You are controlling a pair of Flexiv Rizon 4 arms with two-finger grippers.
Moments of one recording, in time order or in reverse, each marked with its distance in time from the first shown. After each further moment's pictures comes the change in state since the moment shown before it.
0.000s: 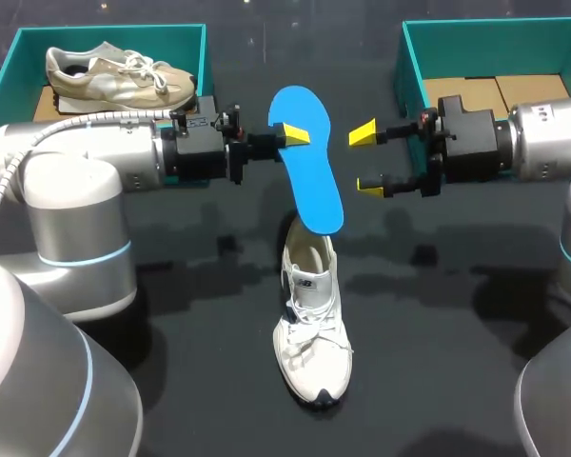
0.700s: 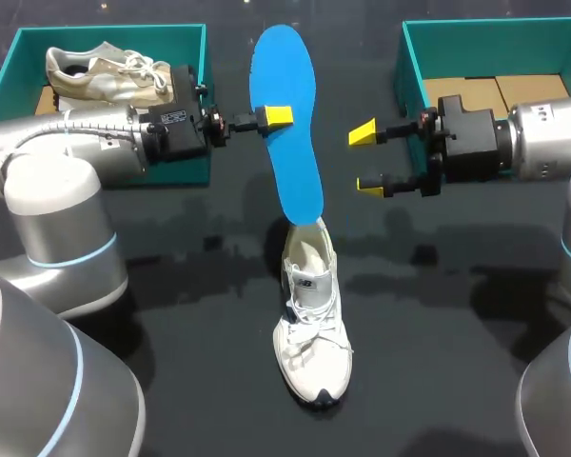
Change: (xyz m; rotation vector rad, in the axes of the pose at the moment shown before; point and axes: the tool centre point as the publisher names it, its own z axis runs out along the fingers) left arm 0.024 -0.016 -0.021 0.032 0.107 0.635; right arm 0.000 0.000 0.000 0.001 -0.002 0.000
